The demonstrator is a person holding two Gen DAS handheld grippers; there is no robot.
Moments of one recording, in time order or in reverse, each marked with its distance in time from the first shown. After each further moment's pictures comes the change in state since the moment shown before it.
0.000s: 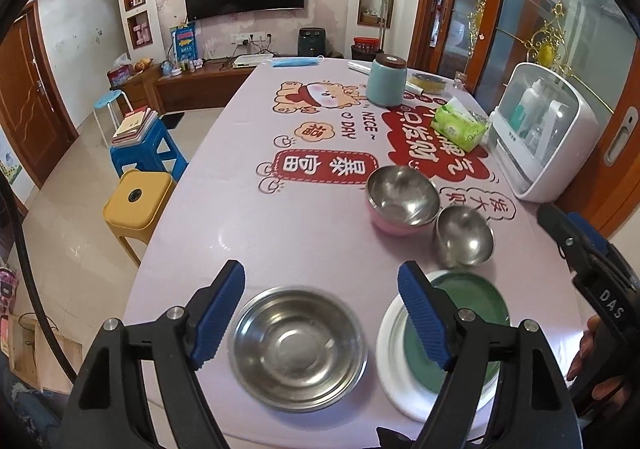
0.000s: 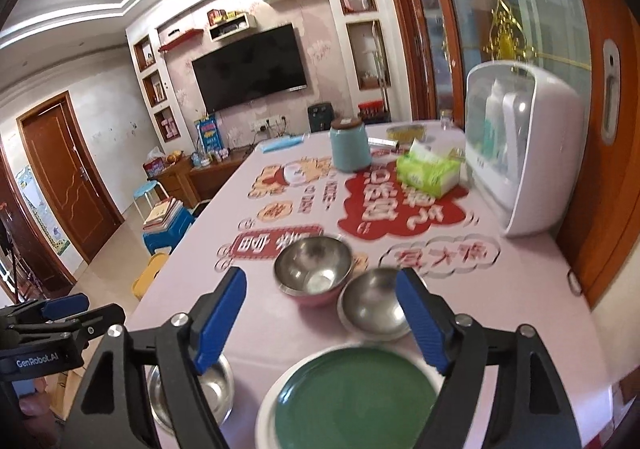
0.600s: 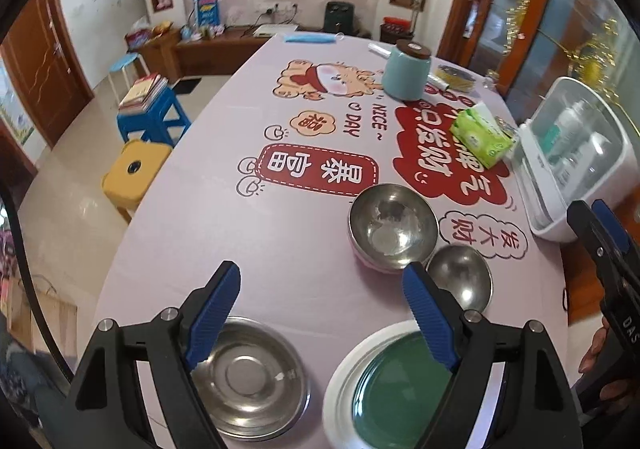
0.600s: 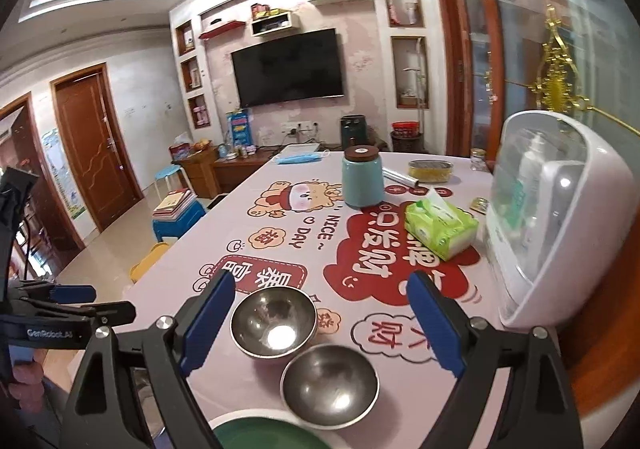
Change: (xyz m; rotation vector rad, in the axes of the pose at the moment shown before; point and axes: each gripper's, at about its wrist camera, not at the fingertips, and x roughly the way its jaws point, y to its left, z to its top) left arm 0.073 -0.045 0.066 -0.125 0.122 0.069; right arm 0.073 -0.055 0.067 -0.164 0.011 0.129
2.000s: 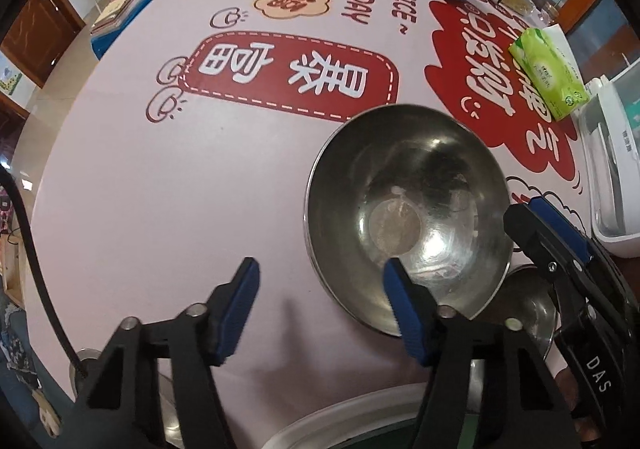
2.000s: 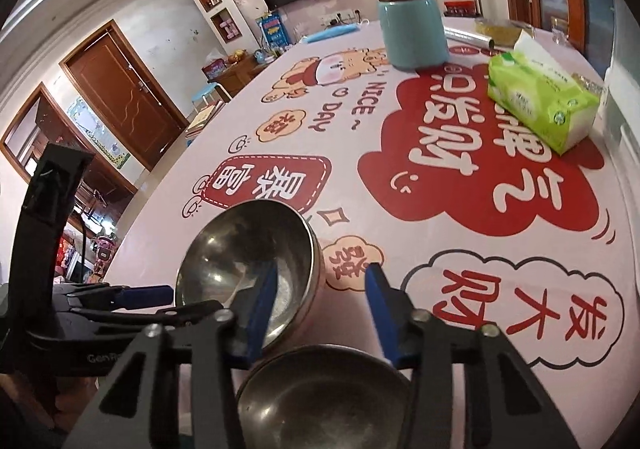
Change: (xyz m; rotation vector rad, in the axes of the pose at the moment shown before) left arm 0.200 -0.045 0.009 -0.071 0.348 0.022; right arm 0.179 -0.030 -0.064 0.097 0.406 0.251
